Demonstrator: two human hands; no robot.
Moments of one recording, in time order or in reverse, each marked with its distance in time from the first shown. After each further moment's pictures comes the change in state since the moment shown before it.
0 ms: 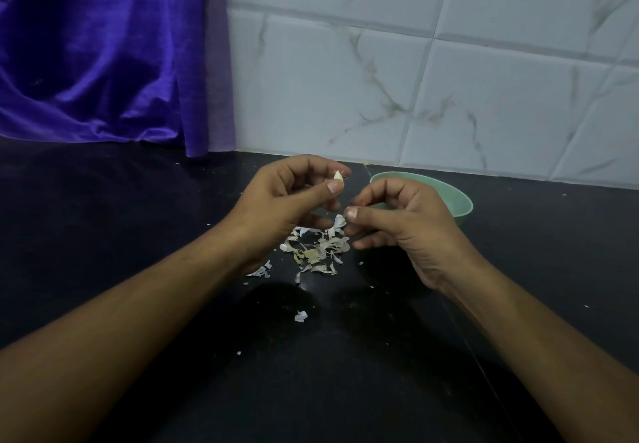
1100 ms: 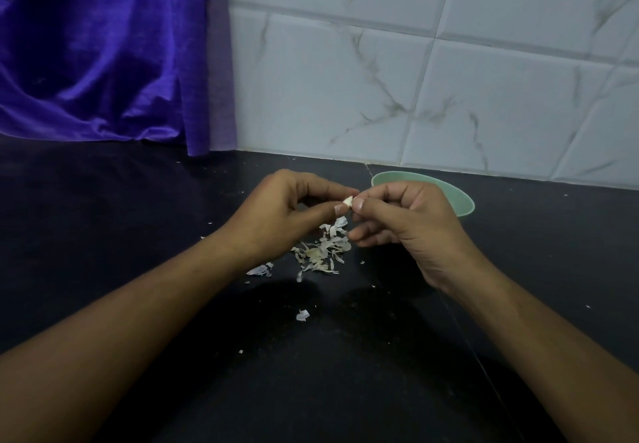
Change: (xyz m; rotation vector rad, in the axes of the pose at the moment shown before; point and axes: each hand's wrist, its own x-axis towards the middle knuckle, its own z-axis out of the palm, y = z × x) left_hand 0.001 -0.006 -0.009 0.419 -0.124 0.129; right_hand 0.003 0.004 -0.003 -0.042 0.002 -0.021
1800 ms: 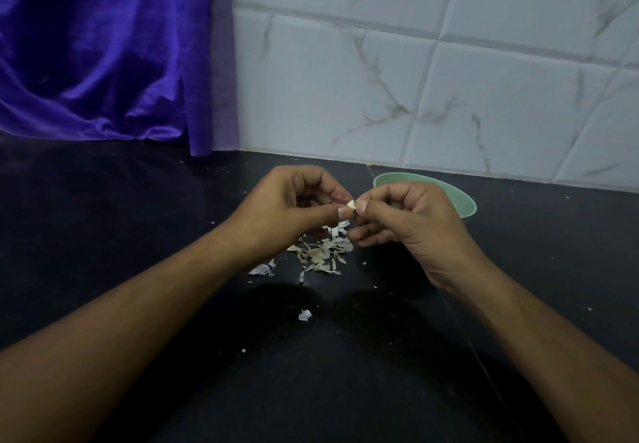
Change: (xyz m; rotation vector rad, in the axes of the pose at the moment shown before) left_hand 0.001 0.008 0.000 -0.180 0.021 -0.090; right_hand 0.001 0.002 -0.002 0.002 -0.046 -0.037
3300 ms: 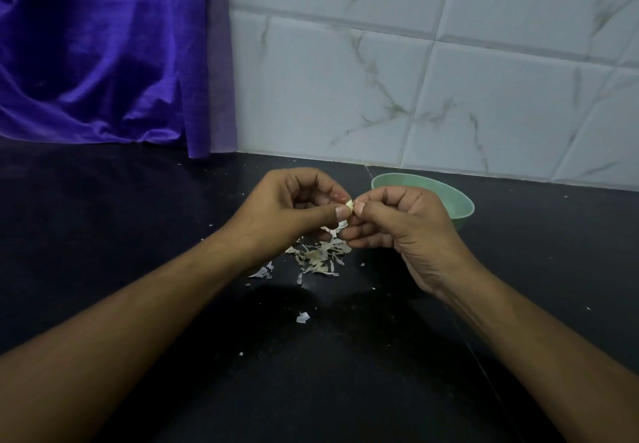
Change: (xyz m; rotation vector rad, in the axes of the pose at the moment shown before) left_hand -0.002 -0.001 0.005 -0.148 0.006 -0.039; right_hand -0.003 0.000 0.010 0.119 0.041 0.064
